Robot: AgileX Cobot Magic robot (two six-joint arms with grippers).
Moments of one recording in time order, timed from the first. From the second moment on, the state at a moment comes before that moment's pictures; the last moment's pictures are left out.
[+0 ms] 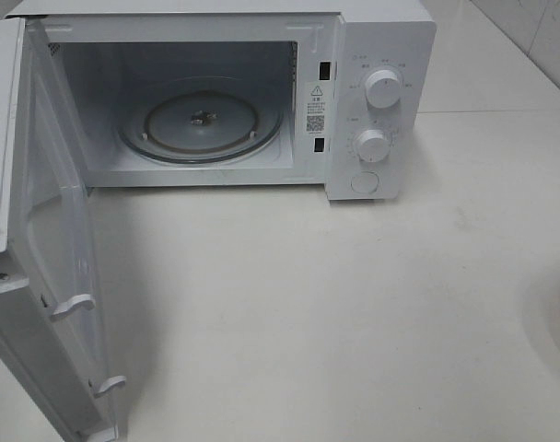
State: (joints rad) left arm -0.06 0.00 -0.52 -0.15 1.07 0.02; right arm 0.40 0.39 -0.71 -0.06 1.12 0.10
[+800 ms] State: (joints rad) left arm -0.06 0.00 -0.52 -0.15 1.07 0.02; right arm 0.05 0.00 -0.50 -0.02 1.01 0.00
